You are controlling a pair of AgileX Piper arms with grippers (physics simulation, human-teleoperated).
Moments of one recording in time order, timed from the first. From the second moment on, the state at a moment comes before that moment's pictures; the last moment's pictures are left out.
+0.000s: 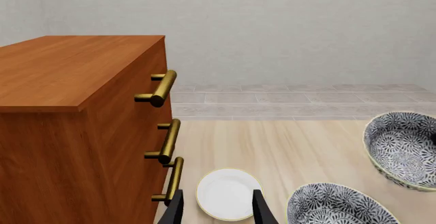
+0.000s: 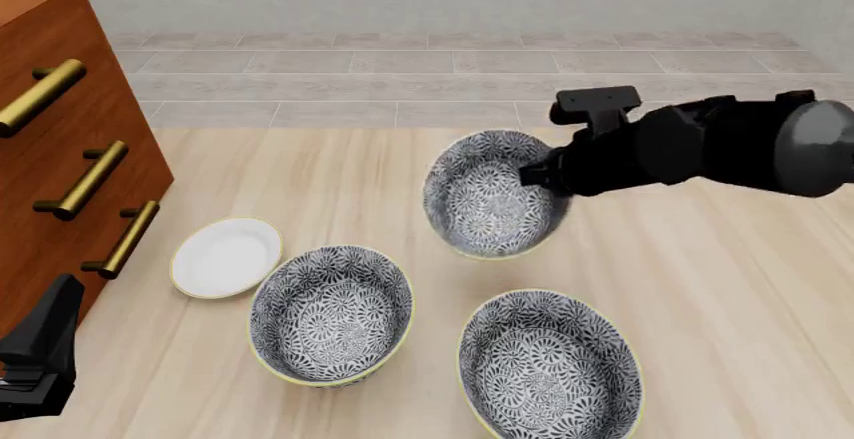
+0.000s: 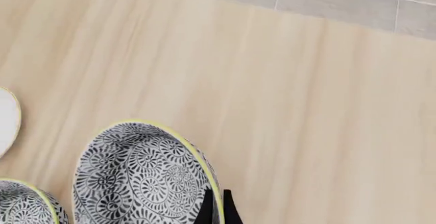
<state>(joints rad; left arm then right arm) 0.00 0.01 -0.01 0.01 0.00 0.34 1.65 -1.05 0.28 0.07</state>
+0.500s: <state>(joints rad) 0.00 0.01 -0.01 0.01 0.00 0.41 1.47 -1.25 0.52 0.04</state>
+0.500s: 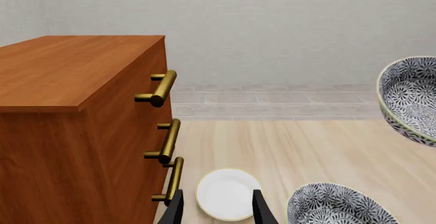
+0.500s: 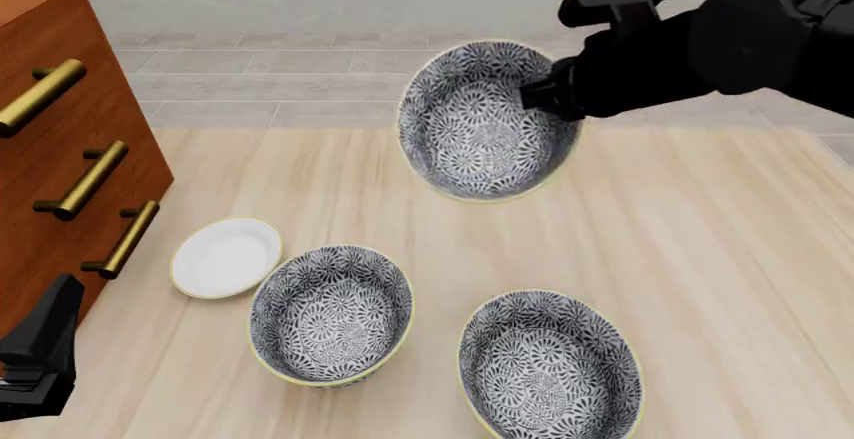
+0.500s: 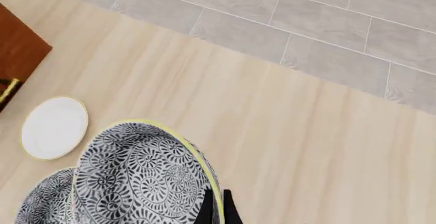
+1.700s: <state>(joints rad) 0.00 0.01 -0.01 0.01 0.00 0.75 1.48 -1.19 0.49 0.07</state>
